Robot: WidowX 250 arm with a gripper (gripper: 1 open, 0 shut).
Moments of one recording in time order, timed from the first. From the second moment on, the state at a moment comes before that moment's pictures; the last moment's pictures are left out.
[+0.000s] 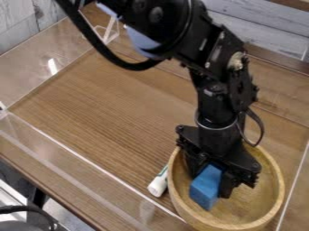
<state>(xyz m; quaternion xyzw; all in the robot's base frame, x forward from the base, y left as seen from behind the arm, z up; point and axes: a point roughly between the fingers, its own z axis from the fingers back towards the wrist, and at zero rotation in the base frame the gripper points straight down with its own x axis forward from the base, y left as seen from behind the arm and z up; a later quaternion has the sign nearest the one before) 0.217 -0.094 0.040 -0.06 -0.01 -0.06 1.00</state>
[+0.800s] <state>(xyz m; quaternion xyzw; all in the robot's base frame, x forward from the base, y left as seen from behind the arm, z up) 0.225 -0.079 0.104 -0.04 -0.01 -0.04 1.00</state>
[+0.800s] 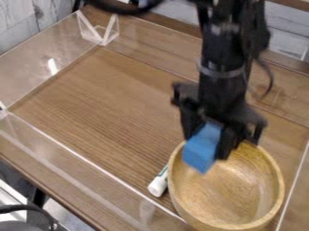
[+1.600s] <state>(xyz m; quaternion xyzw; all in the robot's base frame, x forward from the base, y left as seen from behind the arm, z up) 0.247 -0.012 0.164 -0.01 -0.02 0.05 1.00</state>
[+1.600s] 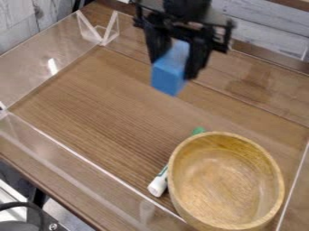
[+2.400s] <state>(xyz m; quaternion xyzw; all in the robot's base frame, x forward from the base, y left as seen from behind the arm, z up) 0.256 0.003 0.149 -0.01 -0.04 0.04 1.00</state>
